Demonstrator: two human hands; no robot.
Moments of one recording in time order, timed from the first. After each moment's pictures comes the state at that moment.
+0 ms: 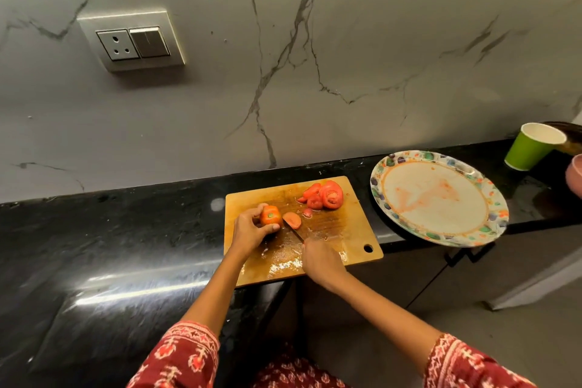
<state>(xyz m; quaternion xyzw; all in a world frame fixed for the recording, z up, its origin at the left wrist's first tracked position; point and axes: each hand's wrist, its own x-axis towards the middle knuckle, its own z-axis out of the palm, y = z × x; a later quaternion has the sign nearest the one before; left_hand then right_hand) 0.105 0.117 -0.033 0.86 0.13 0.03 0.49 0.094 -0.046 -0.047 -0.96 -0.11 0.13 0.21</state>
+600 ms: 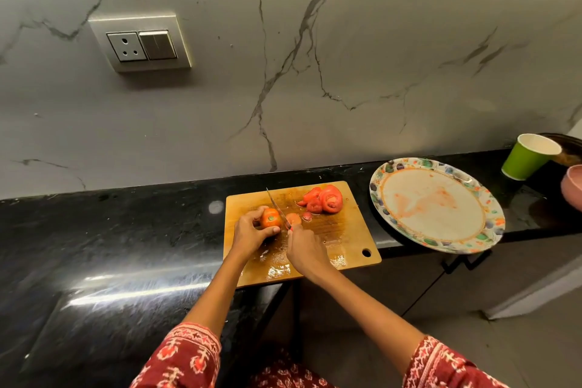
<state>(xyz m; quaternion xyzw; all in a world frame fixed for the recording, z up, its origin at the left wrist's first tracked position) 0.100 0.112 -0.029 0.86 0.13 0.04 0.49 0.094 -0.021 -0.021 -0.95 -0.13 0.08 0.27</state>
